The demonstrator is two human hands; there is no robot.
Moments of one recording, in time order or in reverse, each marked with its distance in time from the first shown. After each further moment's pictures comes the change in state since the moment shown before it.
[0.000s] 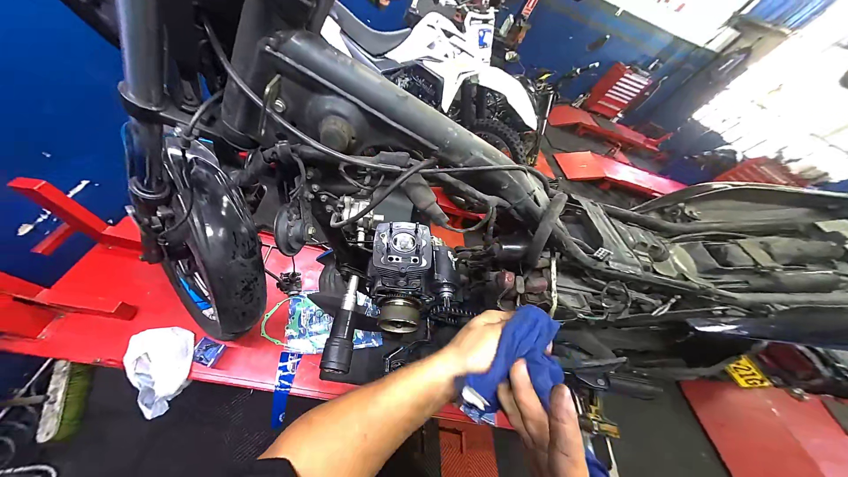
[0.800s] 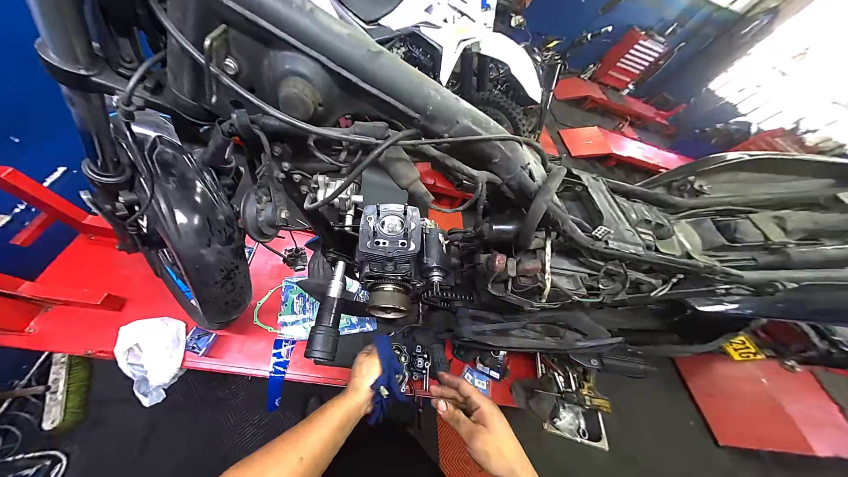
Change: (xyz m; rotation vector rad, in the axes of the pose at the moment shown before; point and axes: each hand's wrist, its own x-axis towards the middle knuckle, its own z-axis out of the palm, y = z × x) left_hand -0.097 -0.179 -0.114 0.121 0.795 -0.449; right_hand -0.056 0.120 0.020 0.157 -0.015 0.775
